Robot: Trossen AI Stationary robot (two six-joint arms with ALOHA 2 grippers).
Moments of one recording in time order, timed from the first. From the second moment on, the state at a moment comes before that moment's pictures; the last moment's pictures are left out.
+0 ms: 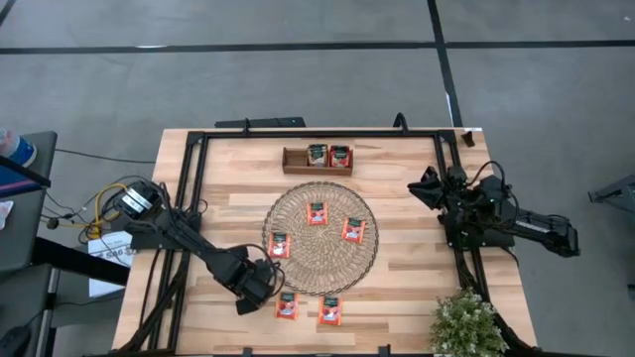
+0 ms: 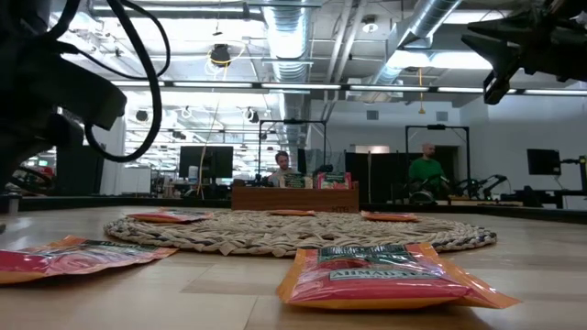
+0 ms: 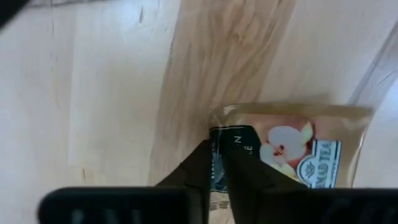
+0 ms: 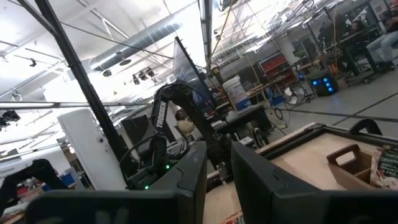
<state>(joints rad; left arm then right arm) -0.59 1.76 0.98 -0.75 -0.01 -0.90 -0.29 0.00 0.06 0.24 -0.24 0.52</state>
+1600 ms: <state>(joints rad) -0.39 1.53 1.44 -1.44 -0.23 -0.55 -0.29 0.00 0.06 0.24 -0.23 0.52</state>
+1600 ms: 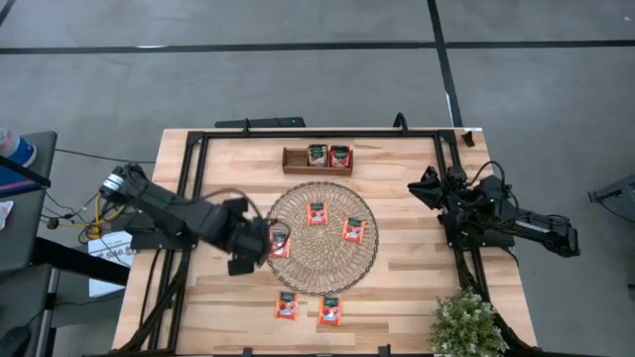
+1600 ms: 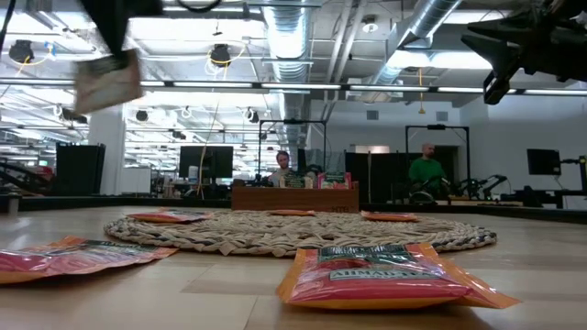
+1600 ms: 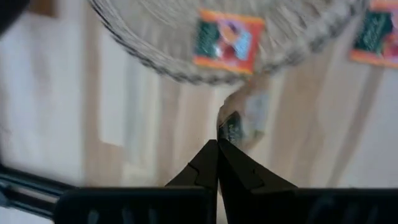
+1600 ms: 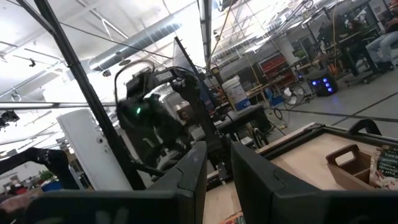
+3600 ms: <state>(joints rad) 0.37 2.15 2.09 -1.10 -0.38 0.65 -0.30 0.00 0.06 0.24 -0.17 0.52</state>
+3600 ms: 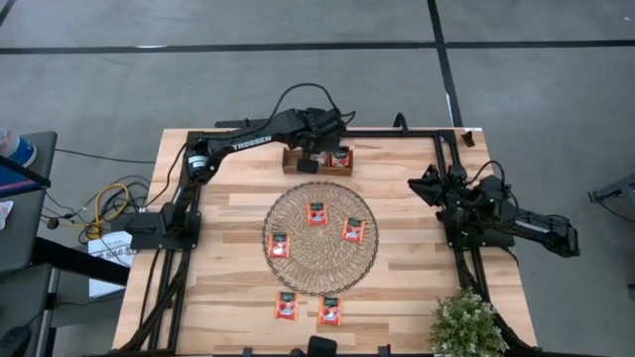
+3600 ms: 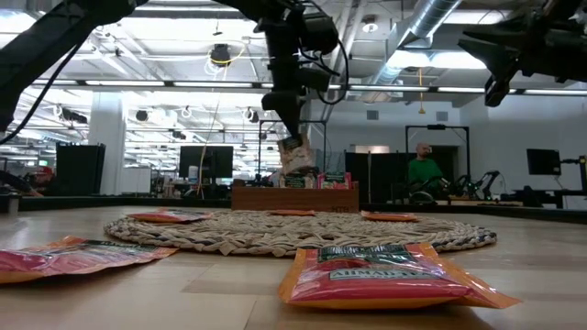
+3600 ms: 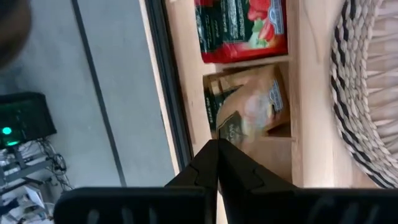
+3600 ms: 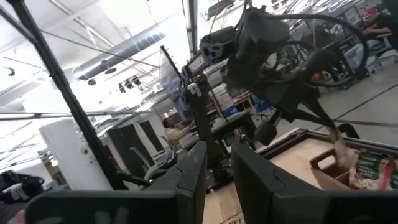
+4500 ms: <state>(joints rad) 0.39 2.23 2.09 -1.11 -0.33 0.68 -0.30 0.00 0.06 0.21 -0.16 0.52</state>
